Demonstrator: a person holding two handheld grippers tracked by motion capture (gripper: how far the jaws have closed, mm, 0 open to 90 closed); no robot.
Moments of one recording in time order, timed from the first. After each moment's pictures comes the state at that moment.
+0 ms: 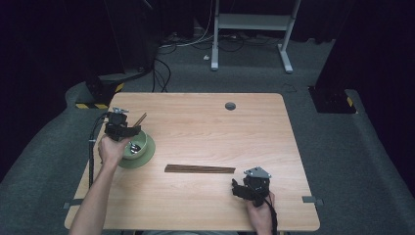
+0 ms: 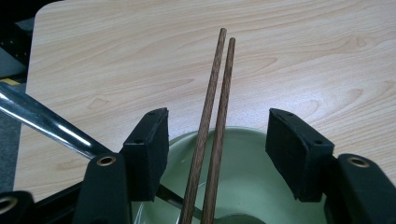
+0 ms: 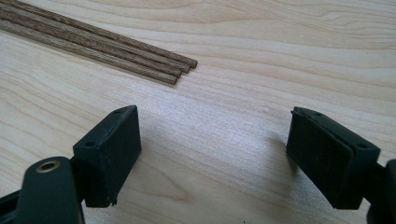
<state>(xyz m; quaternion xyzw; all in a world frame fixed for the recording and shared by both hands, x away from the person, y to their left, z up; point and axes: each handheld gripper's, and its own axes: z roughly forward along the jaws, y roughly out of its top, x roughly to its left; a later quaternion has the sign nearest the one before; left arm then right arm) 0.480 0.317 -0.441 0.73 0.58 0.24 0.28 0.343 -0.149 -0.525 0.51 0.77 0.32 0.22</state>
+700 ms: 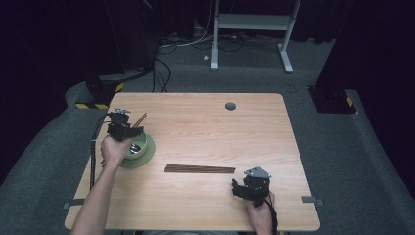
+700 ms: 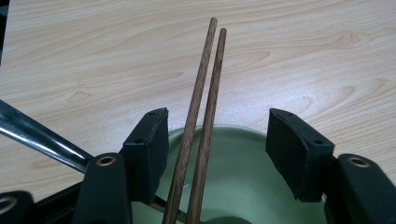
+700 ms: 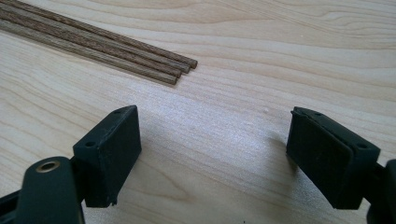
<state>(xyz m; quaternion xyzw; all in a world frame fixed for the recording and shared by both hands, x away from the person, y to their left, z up) 0.485 0.313 -0.446 0.73 0.59 0.21 0.28 0.342 -0.149 -0.525 0.51 0.77 0.32 0.22</state>
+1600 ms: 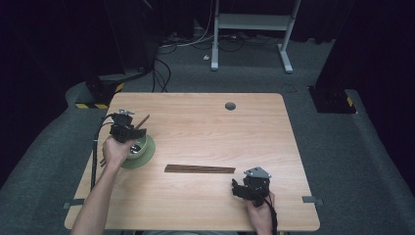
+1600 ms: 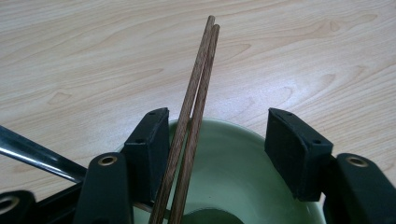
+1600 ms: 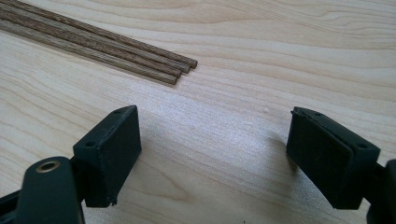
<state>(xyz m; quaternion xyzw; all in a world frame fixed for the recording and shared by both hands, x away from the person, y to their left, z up) 0.480 0.303 -0.445 0.75 0.56 0.20 0.28 0.342 -0.149 -0.525 0.51 0.77 0.32 0.22</state>
